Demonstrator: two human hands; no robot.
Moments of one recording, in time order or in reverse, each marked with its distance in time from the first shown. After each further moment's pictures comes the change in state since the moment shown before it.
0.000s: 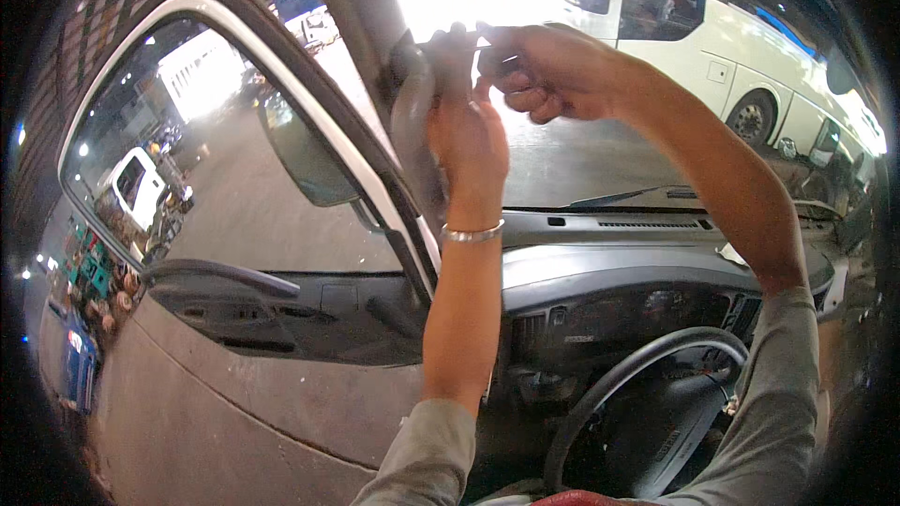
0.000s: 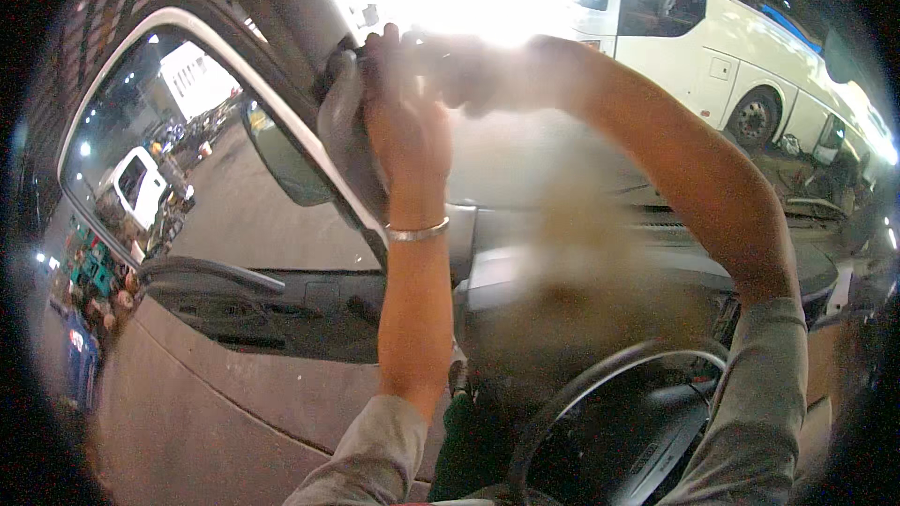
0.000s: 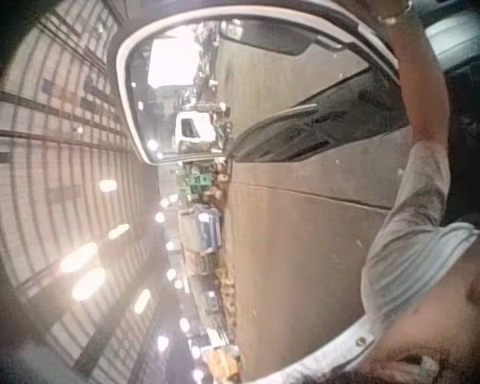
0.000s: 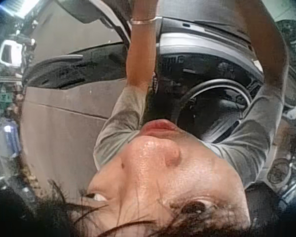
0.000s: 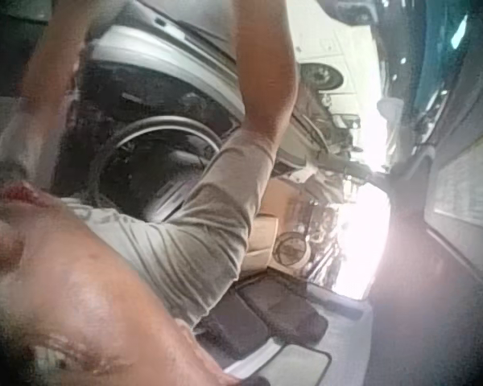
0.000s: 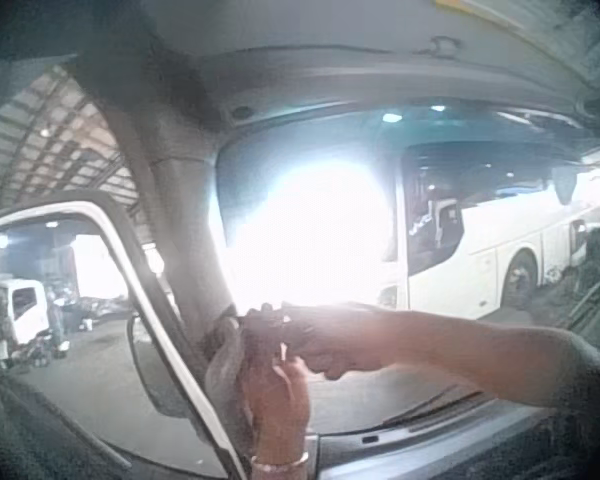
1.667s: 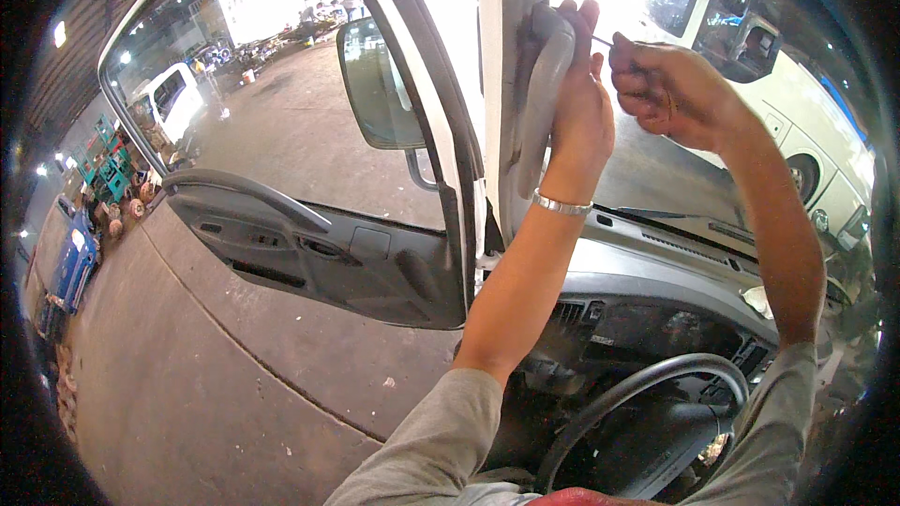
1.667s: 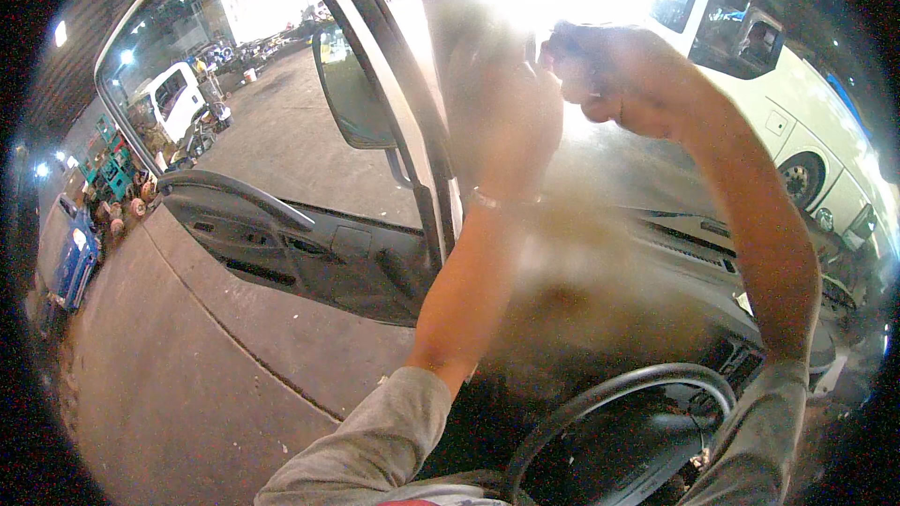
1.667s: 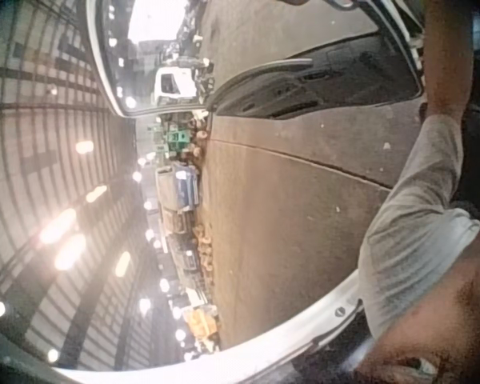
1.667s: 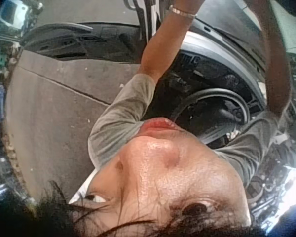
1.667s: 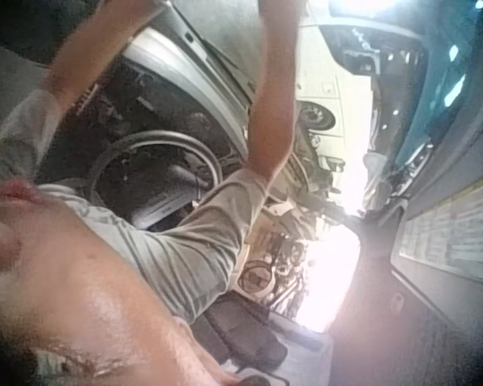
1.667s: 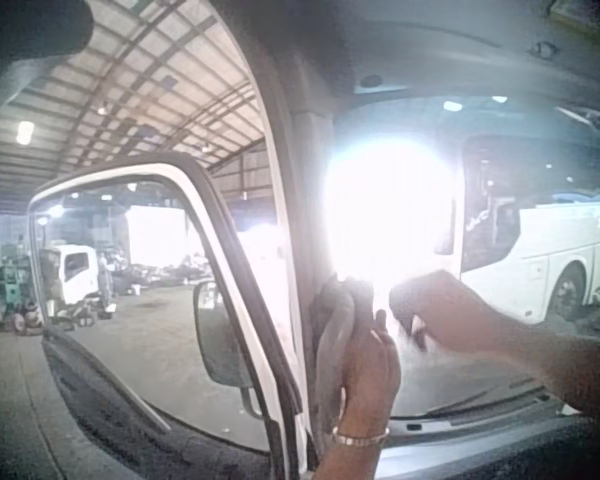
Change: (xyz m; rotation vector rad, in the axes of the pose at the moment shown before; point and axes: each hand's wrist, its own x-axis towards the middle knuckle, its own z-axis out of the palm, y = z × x) left_hand -0.009 -0.027 0.005 0.173 0.029 -0.121; right_hand -0.013 0.008 -0.031 0.100 -0.050 -0.023
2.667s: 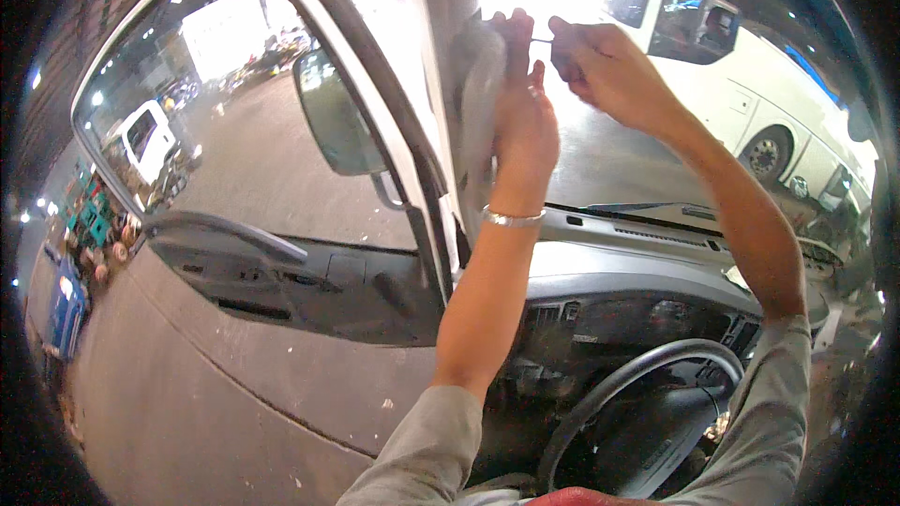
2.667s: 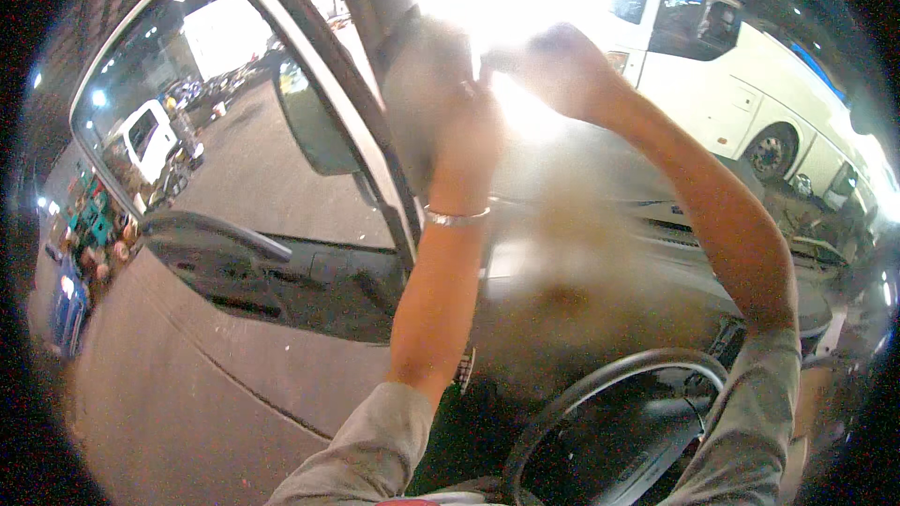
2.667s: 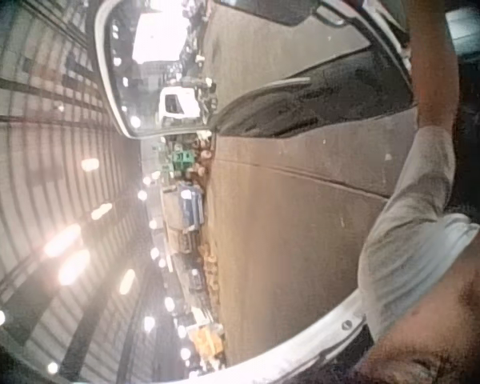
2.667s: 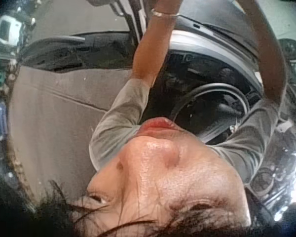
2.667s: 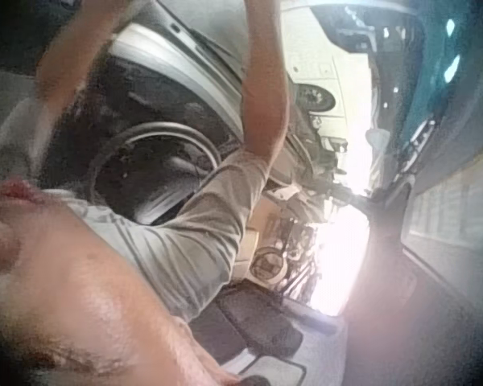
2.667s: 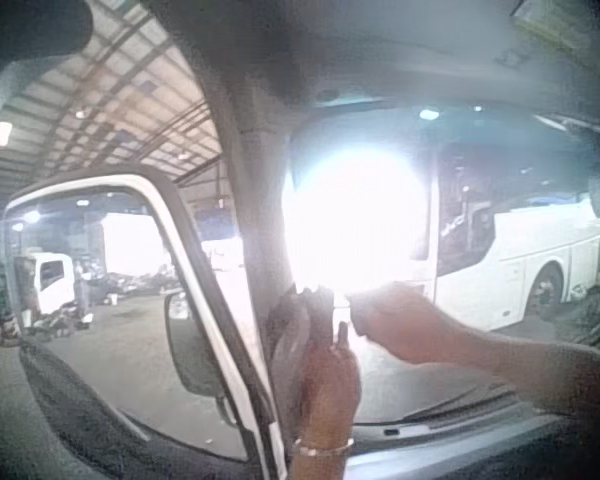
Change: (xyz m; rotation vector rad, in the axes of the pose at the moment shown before) left_hand 0.004 0.011 -0.007 0.159 0.002 0.116; right_hand 0.009 0.023 0.013 -0.673 0.240 -0.555
